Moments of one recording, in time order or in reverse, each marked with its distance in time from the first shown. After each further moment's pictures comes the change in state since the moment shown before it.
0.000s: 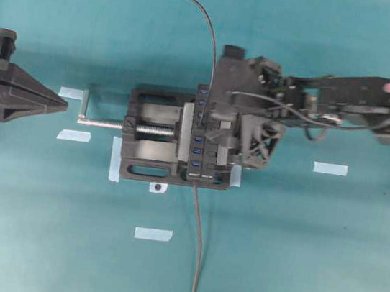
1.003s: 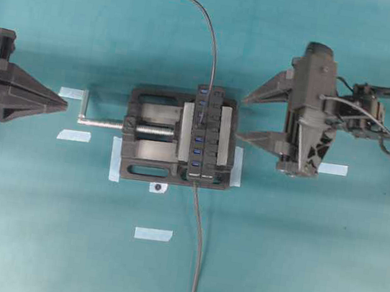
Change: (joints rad) left arm 0.000 -0.003 0.000 0.000 0.000 -0.002; right arm 0.023 -0.276 0.233 0.002 -0.212 0.031
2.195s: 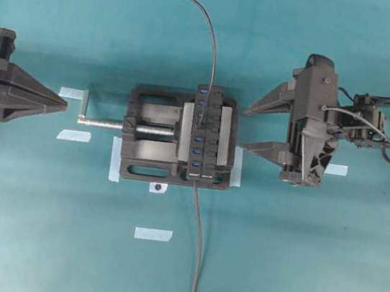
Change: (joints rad) left arm 0.000 0.000 0.000 -0.002 0.000 0.000; right arm 0.023 0.002 0.028 -0.002 0.018 0.021
